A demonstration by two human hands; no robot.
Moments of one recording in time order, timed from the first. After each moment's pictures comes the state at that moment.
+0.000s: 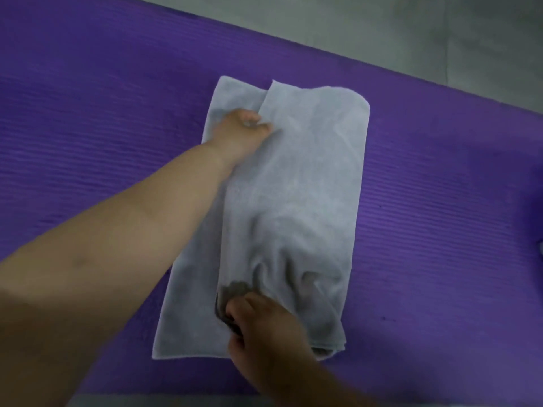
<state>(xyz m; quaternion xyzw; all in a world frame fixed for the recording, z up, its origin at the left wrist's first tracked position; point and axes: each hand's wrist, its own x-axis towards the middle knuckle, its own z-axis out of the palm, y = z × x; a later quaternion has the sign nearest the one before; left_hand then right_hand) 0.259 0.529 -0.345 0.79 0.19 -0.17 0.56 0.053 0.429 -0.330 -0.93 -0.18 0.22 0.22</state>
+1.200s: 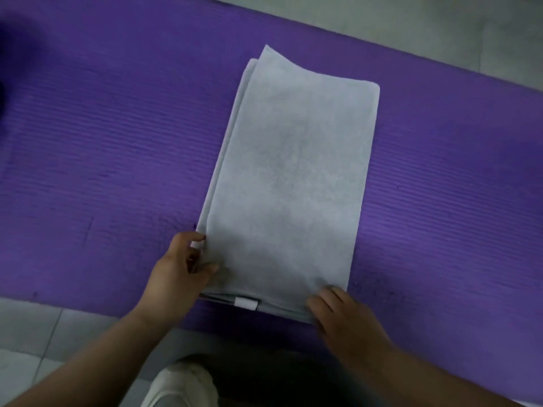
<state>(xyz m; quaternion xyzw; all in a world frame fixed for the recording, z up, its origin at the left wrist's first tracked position) 0.018 0.572 -0.339 0.83 0.28 -0.17 0.45 0.019 0.317 -0.362 -0.92 -0.37 0.10 0.10</state>
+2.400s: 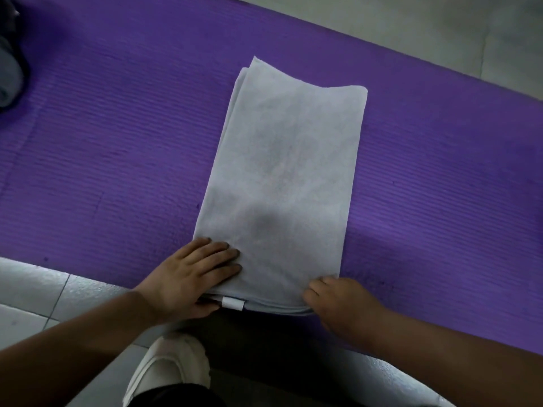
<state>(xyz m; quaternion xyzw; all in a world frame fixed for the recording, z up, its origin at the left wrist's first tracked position) -0.011 0.589 -0.364 0.93 -0.28 -0.18 0.15 0.037 0.310 -0.345 -0.84 -0.52 0.16 0.03</state>
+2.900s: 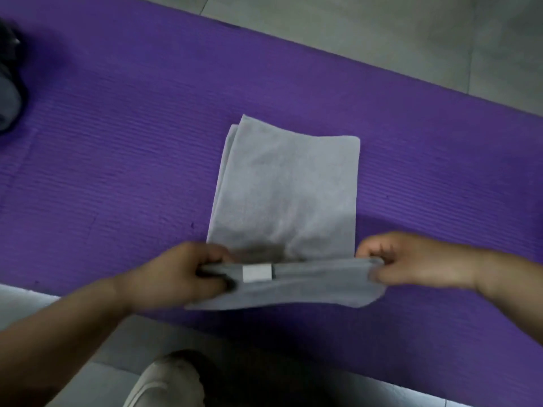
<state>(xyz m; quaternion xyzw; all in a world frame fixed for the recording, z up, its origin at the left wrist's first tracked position) 0.038 0.578 -0.298 0.78 -0.02 -0.33 0.53 0.138 0.287 -0.258 -0.76 -0.14 0.58 0.26</state>
